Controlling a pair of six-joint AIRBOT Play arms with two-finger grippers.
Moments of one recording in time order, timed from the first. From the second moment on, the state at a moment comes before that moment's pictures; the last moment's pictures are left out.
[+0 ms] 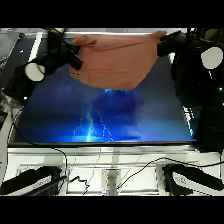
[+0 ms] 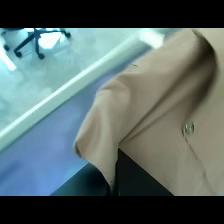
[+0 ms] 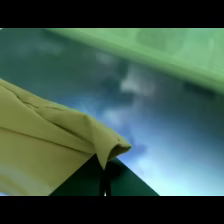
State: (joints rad) left arm -0.28 -1.28 1.37 1.28 -0.46 -0.71; right arm 0.12 -1.27 1.59 -1.47 0.83 1.24
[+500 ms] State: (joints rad) left arm -0.37 -1.18 1.07 1.56 -0.77 -1.10; right arm 0.20 -1.17 1.15 -1.47 1.11 1.24
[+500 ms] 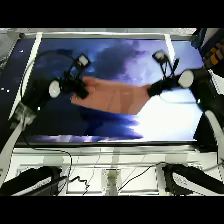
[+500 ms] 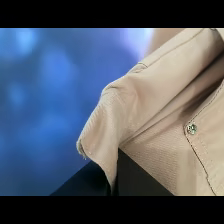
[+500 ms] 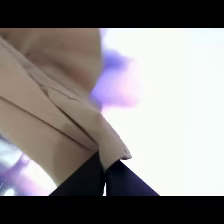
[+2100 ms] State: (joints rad) left arm -0.40 -0.70 0.36 1.58 -0.70 -2.18; right arm 0.47 -1.58 1.26 -1.12 0.39 1.26
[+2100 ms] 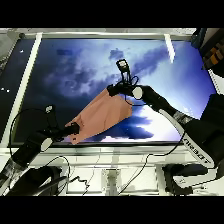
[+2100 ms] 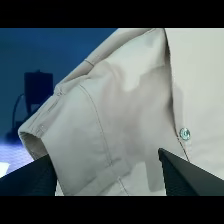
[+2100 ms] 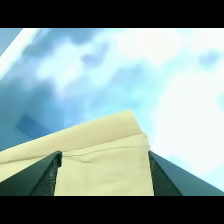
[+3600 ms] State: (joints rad) left arm -0.40 -0.70 0.35 1.60 -0.61 -2.20; right arm 0.21 -2.03 1.59 -0.78 1.36 1.17
